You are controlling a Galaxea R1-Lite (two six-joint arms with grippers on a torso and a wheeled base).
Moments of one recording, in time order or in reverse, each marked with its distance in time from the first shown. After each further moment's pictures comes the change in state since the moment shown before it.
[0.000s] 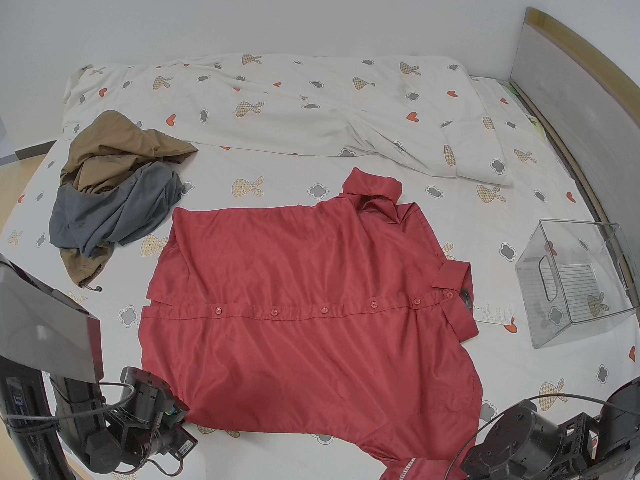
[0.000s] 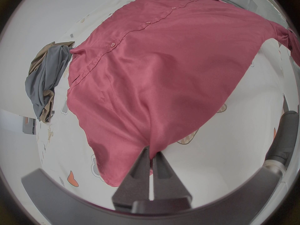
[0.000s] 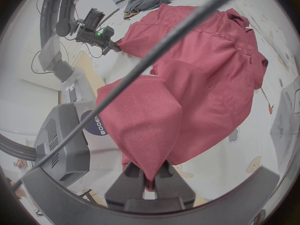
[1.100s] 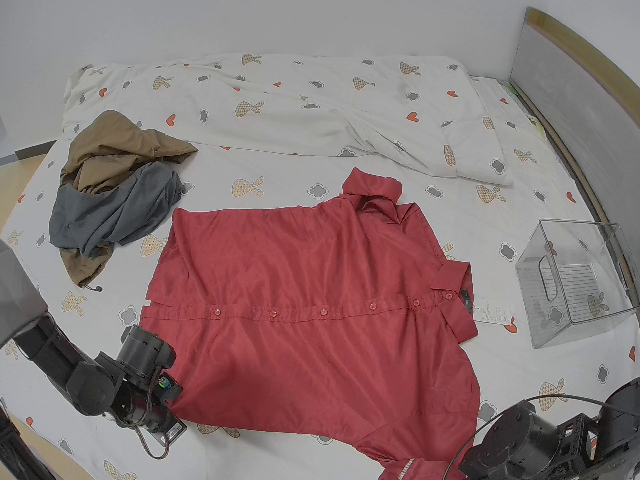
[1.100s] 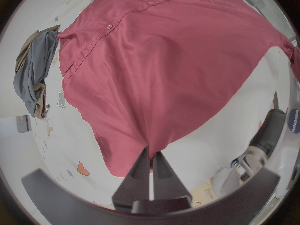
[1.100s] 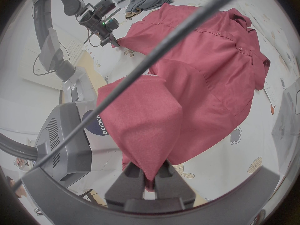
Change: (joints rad) left arm 0.057 -0.266 -0.415 0.958 -0.052 -0.010; right arm 0.003 0.007 -0.001 -0.007 0.004 0.002
